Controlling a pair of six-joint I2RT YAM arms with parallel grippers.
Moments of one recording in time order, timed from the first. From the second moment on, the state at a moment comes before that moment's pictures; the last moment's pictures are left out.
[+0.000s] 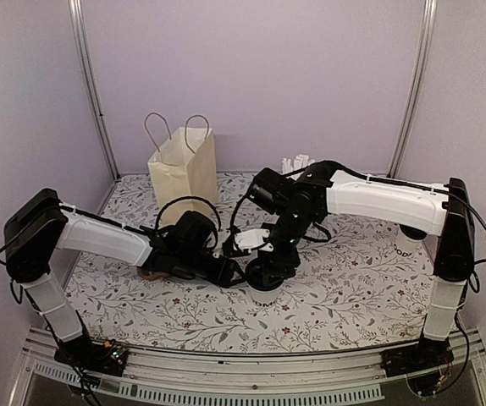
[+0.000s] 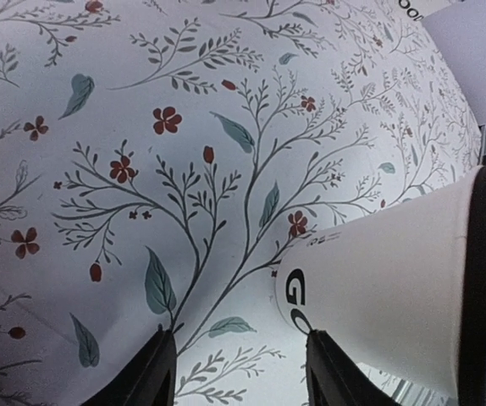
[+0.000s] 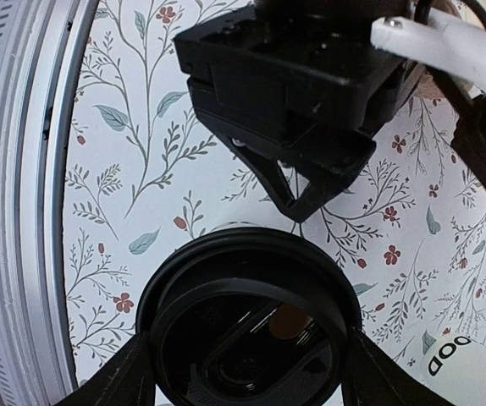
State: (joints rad) left arm -0.87 1.74 0.88 0.05 0.27 -0.42; right arm 1.00 1.92 1.71 -1.07 -0.18 -0.69
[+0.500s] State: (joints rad) left arm -0.85 1.59 0.82 0.14 0.27 -0.48; right arm 1.00 1.92 1.69 -1.05 -0.20 -0.68
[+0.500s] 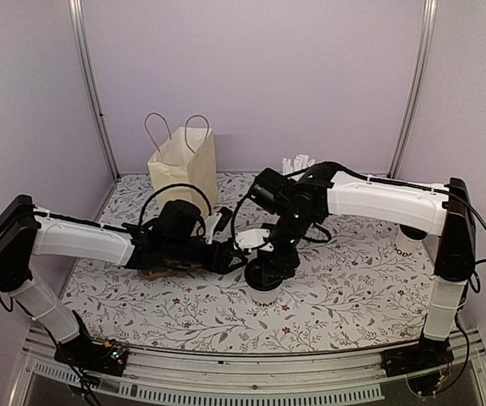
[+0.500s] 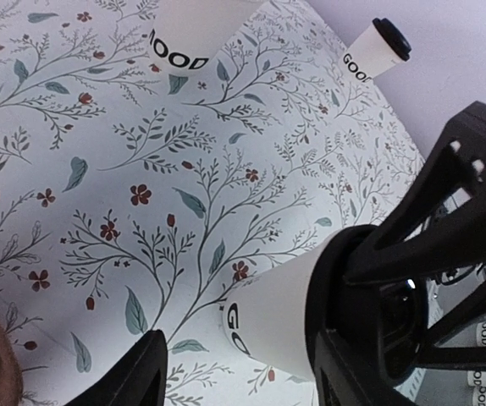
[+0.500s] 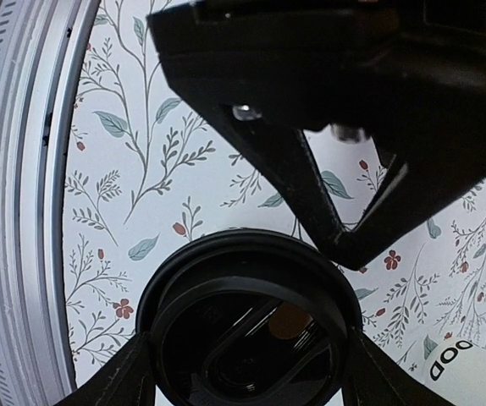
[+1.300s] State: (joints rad) left arm -0.86 1.67 0.73 0.46 0.52 -0.66; right arm 0.99 1.87 1.59 -0.95 -0.25 -0.64
